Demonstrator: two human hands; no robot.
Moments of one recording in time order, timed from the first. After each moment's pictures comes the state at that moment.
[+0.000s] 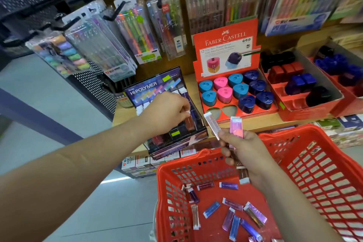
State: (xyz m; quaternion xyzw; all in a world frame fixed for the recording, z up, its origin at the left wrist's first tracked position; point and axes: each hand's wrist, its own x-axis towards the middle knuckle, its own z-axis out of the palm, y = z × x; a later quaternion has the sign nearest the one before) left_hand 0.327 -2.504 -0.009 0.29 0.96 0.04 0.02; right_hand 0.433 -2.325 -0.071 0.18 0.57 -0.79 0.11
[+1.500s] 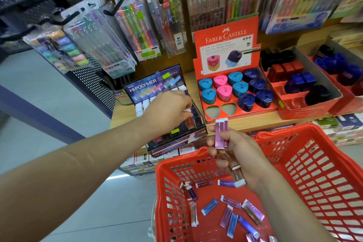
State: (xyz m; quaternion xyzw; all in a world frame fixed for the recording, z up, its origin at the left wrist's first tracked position) left_hand 0.329 -2.498 -0.016 0.30 0.96 0.01 -0.02; right_hand 0.436 -2.333 -0.068 0.17 0.47 -0.85 0.17
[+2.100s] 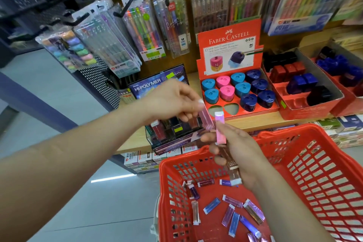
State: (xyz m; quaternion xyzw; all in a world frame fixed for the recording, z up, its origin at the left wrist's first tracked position) left_hand 0.347 -2.495 0.037 0.11 0.87 0.42 0.25; right_hand 0.439 -2.343 -0.060 0.16 0.48 -0.85 0.15
